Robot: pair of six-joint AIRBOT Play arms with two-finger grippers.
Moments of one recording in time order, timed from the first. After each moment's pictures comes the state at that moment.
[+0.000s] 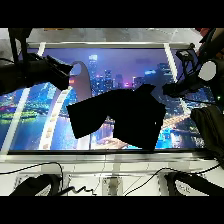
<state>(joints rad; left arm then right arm) -0.30 -0.97 1.46 1.23 -0.98 -1.12 0.11 -1.25 1.50 -1.56 1.45 1.58</state>
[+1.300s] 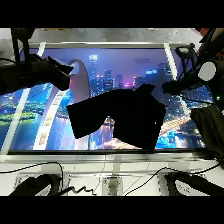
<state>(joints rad) -0.30 -0.98 1.46 1.26 -1.00 -1.12 0.09 -1.25 1.48 -1.57 1.41 1.50</state>
